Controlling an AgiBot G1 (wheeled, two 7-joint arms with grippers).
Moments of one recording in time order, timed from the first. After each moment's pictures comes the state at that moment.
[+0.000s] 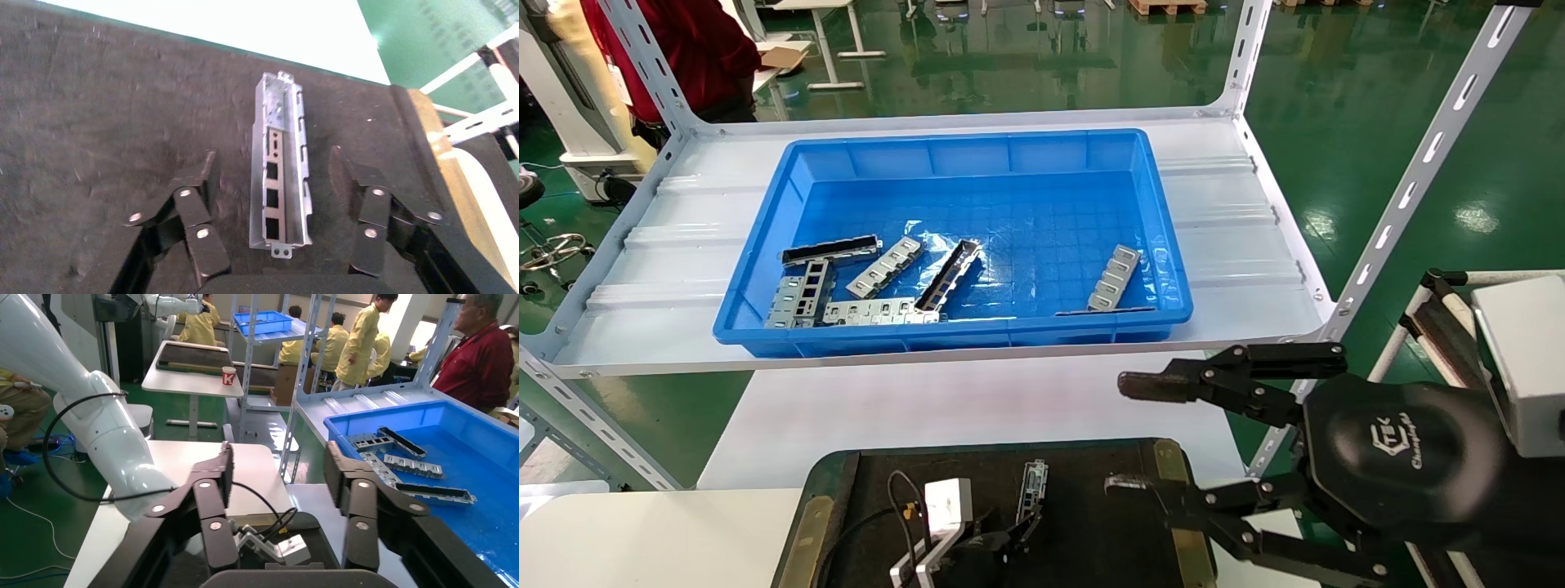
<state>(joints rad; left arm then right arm) -0.89 1.16 1.33 -1.21 0.60 -0.45 -0.52 1.08 -0.60 -0.30 1.28 -0.72 -1.49 0.18</state>
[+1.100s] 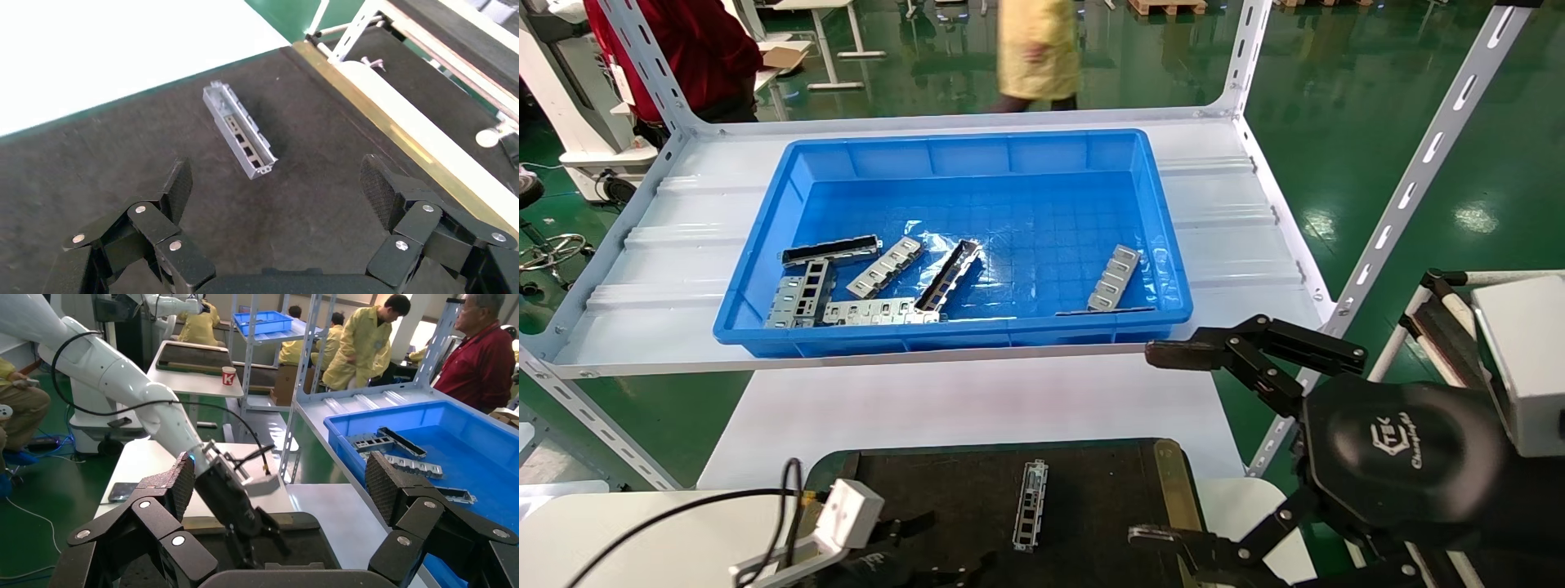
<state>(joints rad) -0.75 0.72 0.89 -1.32 0.74 0.39 -0.25 1.08 -0.60 -0.30 1.28 -0.72 -1.49 0.18</state>
